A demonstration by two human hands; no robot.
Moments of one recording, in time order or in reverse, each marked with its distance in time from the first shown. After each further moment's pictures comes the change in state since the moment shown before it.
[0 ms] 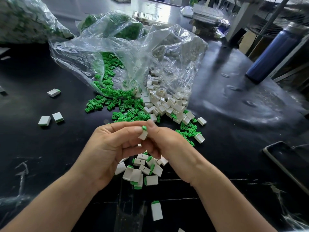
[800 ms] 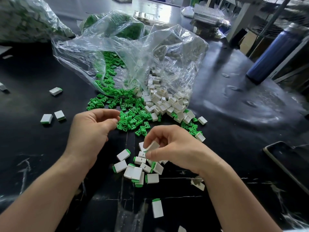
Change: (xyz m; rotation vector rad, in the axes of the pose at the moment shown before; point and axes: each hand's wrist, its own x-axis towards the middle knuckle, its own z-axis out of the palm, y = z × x) left_hand 0.025 -0.007 -0.033 0.449 0.503 0.123; right_hand -0.001 0.001 -0.018 -0.374 -0.008 0.112
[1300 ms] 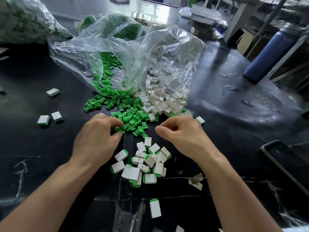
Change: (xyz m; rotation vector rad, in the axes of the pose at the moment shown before) left_hand -0.006 -0.002 0.005 0.781 -0.101 0.280; right_hand 0.006 0.011 -0.015 -0.238 0.408 0.027
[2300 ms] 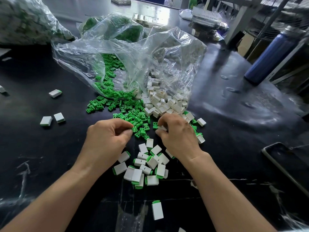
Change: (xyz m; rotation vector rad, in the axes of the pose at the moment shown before) left_hand -0.007 0.008 0.001 -0.398 0.018 -0.043; right_hand 0.022 0.013 0.029 -0.346 0.187 -0.153
